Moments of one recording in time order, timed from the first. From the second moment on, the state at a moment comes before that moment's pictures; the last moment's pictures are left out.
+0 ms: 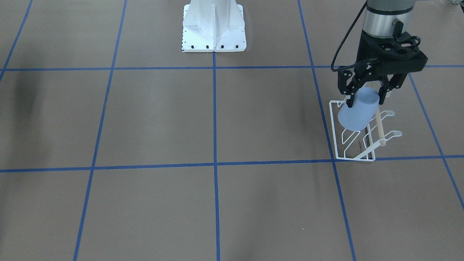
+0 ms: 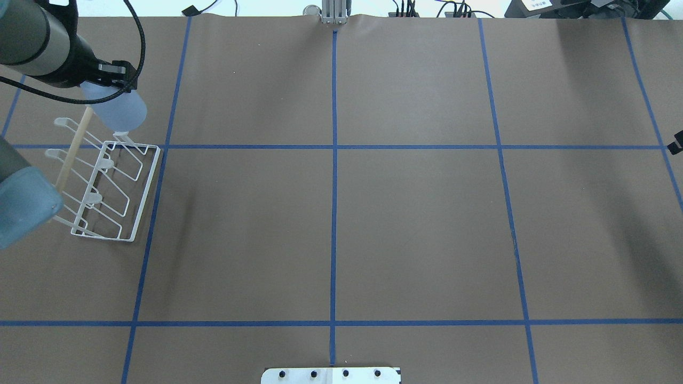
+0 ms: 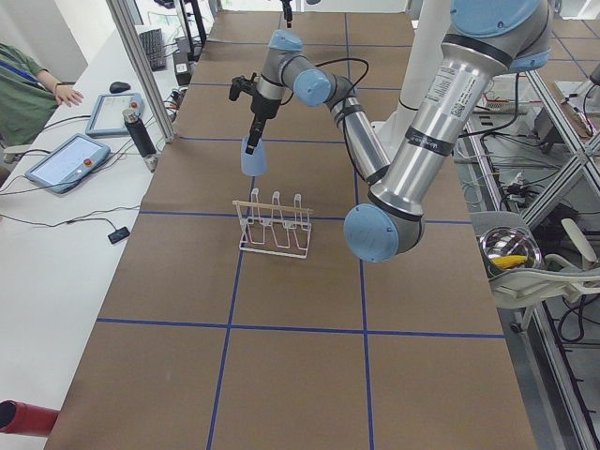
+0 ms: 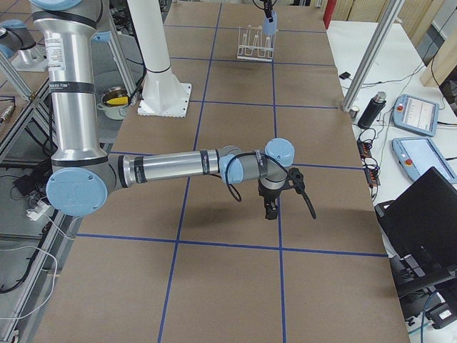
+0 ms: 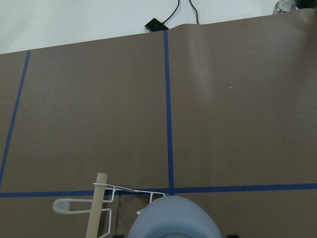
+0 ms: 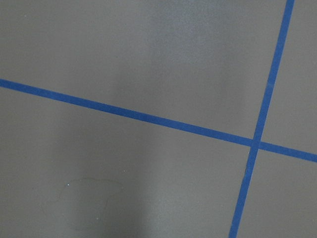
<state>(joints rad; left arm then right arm) -0.94 -2.02 -2.07 -1.31 -1.77 -0.82 1.35 -1.52 1.66 -1.54 2.31 0.06</state>
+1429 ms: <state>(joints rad) -0.97 -2.00 -1.95 -1.39 -1.87 -0.74 1.37 -1.48 1.69 -1.60 2.32 0.05</state>
